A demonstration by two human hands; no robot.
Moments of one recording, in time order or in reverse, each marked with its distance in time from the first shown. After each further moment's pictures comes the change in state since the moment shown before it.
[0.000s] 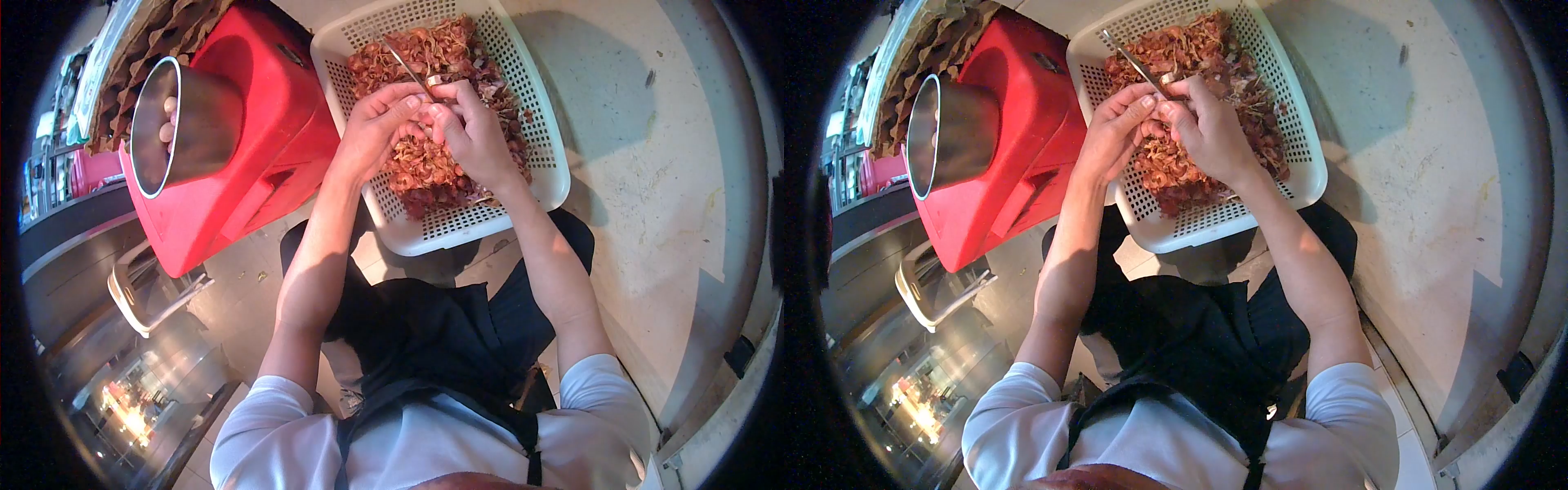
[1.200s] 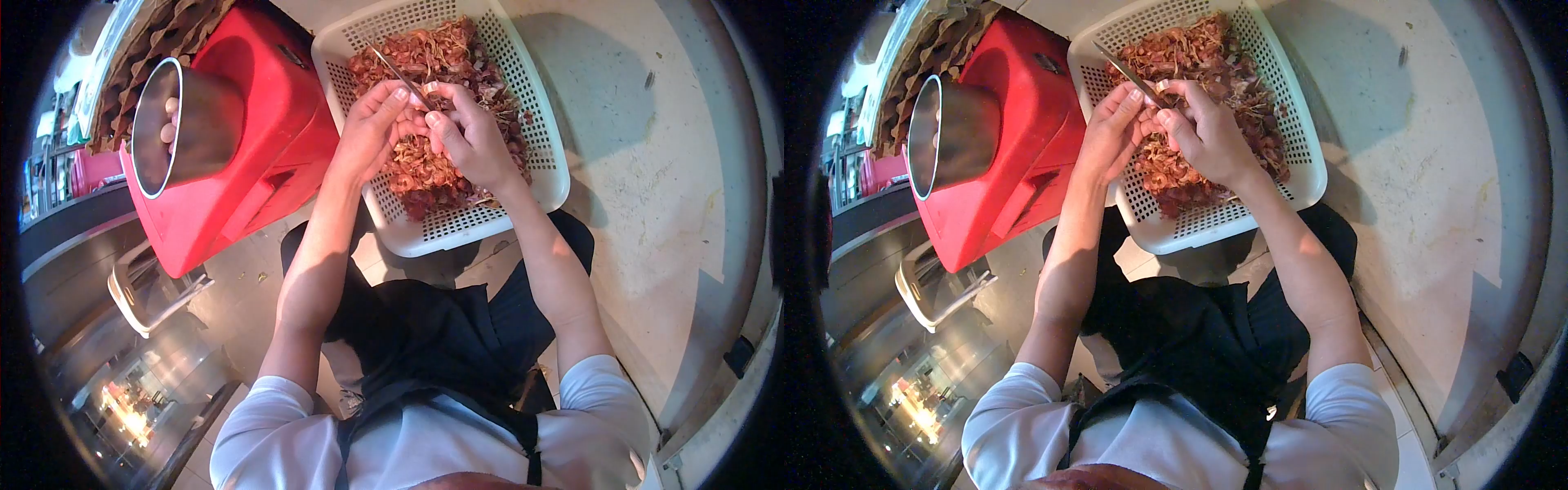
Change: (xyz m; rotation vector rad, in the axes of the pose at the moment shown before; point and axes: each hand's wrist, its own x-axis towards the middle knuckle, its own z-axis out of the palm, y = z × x) left_hand 0.003 -0.004 -0.005 -0.148 0.001 0.057; right_hand -0.003 -0.010 -0.004 0.044 -0.104 0.107
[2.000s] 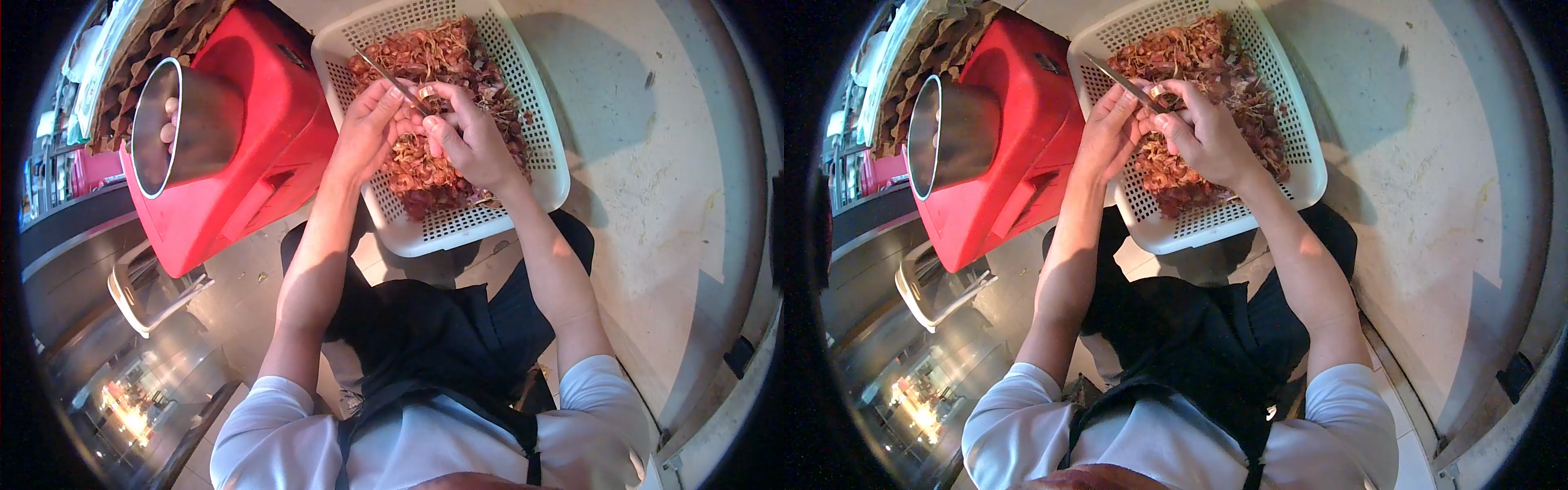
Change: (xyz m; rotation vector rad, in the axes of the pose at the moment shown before) left_hand 0.000 0.002 0.000 -0.041 -0.026 0.036; right_hand 0.001 0.003 0.002 0.018 -0.002 -0.085
